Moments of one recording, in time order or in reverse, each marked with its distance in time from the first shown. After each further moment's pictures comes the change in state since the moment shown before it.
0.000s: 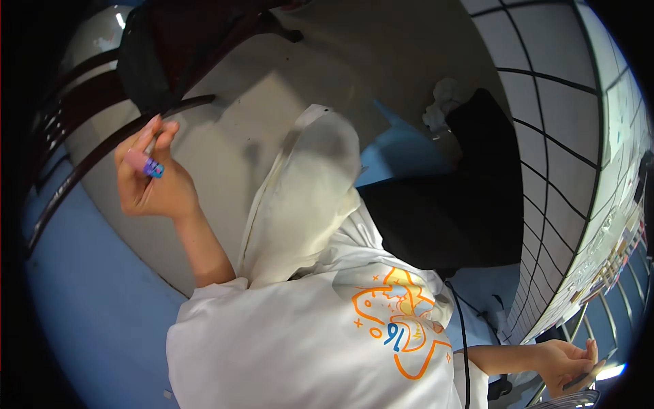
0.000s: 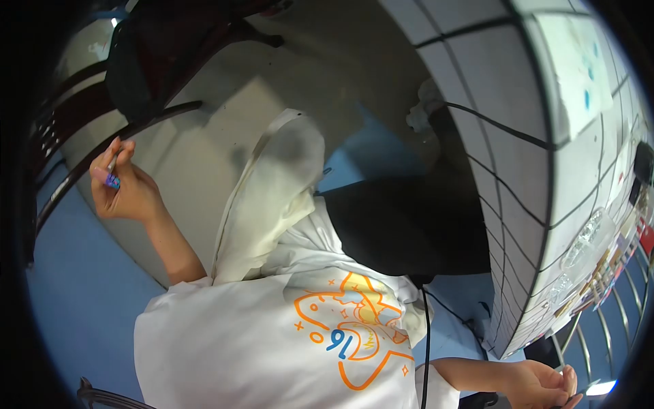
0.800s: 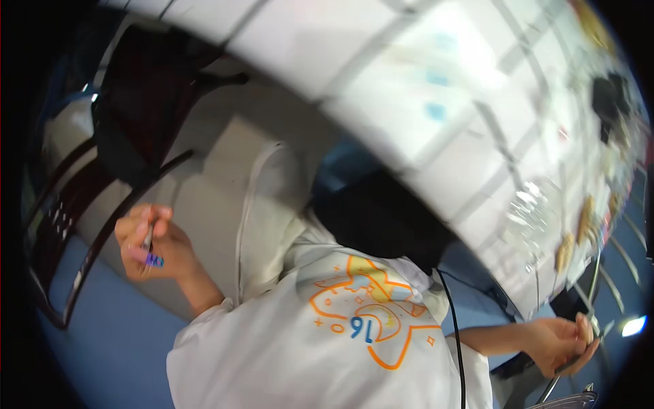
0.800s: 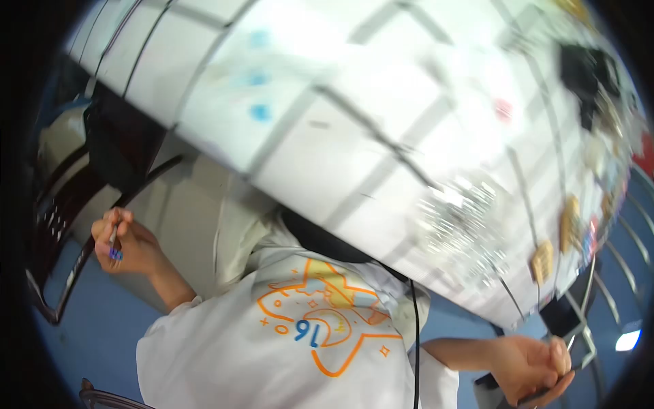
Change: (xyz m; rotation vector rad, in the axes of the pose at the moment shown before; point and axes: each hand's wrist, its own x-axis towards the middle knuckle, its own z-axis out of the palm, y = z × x) left_hand 0.017 0.037 0.044 -0.237 -0.256 0.005; right_hand -0.014 0.005 -0.016 -0.001 0.108 0.164
